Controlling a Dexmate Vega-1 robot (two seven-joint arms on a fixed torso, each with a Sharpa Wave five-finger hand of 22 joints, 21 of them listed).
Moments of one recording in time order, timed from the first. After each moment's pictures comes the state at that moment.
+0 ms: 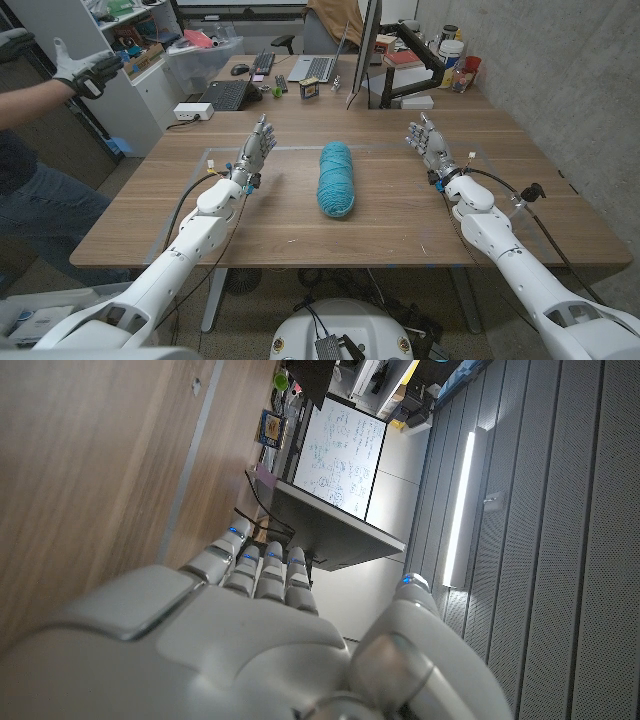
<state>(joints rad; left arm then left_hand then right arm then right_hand) 0.86 0.45 0.29 -1.34 -0.56 -0.19 -0.06 0.30 -0.12 0.17 0.12 0.30 -0.05 0.04 0.20 0.19 -0.04 -0.01 0.20 0.20 -0.07 0.01 0.19 0.18 -0.02 -0.03 0.19 0.17 -0.85 -0.38 -0.21 -1.30 0.50 0.24 0.14 0.15 -0.02 0.18 -0.09 0.21 0.15 0.08 0.18 0.18 0.12 0.09 0.19 0.19 0.02 0.04 0.18 0.18 0.19 -0.04 0.19 0.18</state>
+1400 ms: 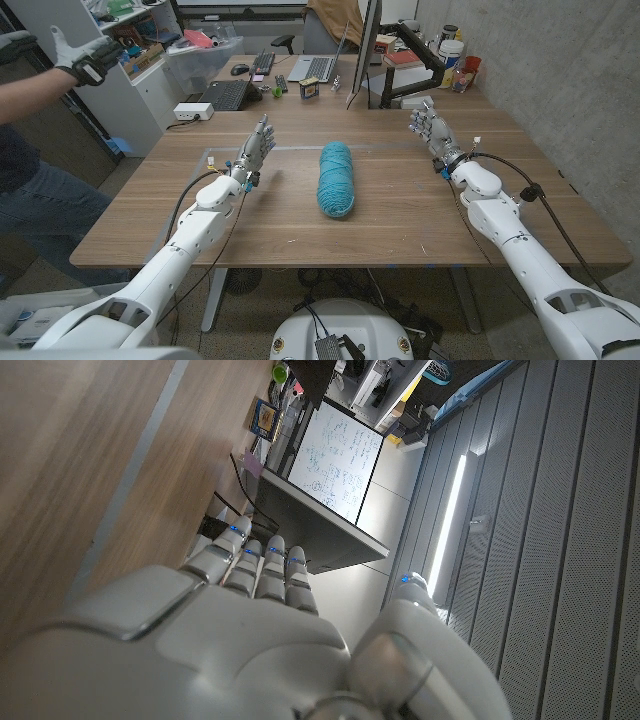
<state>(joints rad) 0.84 0.44 0.26 -1.33 -0.53 -0.13 -0.07 0.32 -0.11 0.16 0.12 0.32 -0.02 0.04 0.20 0.19 -0.03 -0.02 0.20 0.19 -0.07 0.00 0.19 0.18 -0.02 -0.03 0.19 0.17 -0.81 -0.39 -0.16 -1.31 0.39 0.21 0.18 0.16 -0.01 0.18 -0.09 0.21 0.17 0.06 0.19 0.18 0.16 0.08 0.22 0.19 0.07 0.02 0.19 0.18 0.20 -0.04 0.20 0.18</state>
